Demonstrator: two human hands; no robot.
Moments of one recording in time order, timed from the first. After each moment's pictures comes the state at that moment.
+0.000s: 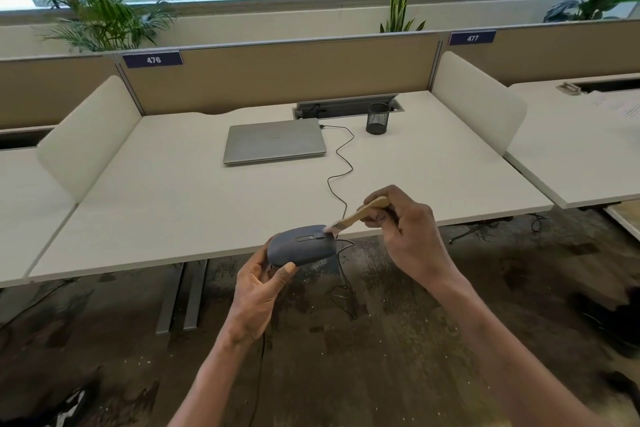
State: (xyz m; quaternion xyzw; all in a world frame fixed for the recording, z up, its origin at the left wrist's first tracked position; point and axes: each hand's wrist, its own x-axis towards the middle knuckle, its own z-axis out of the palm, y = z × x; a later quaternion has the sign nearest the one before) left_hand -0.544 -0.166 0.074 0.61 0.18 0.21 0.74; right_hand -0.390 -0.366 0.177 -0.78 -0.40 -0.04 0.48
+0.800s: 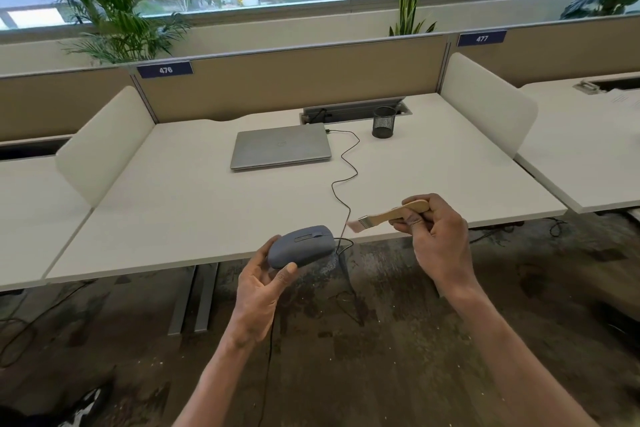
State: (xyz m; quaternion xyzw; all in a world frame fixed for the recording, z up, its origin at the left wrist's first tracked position) left_hand -0.536 -0.177 0.076 0.59 0.19 0.25 0.74; right_hand -0.361 -0.393 0.153 -0.77 -0.26 -0.04 0.59
